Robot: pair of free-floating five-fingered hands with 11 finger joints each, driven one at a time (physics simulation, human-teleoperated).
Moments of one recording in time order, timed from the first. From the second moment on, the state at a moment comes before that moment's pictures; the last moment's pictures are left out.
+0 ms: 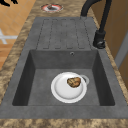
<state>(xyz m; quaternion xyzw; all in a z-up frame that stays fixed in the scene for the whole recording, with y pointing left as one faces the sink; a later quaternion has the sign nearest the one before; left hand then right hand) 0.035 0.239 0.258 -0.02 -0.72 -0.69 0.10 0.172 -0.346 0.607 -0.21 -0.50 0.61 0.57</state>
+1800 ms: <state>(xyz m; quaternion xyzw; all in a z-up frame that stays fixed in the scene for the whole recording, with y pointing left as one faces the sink) 0.035 0.239 0.258 -0.02 -0.72 -0.69 0.10 0.135 -0.572 0.307 -0.21 -0.51 0.61 0.57</state>
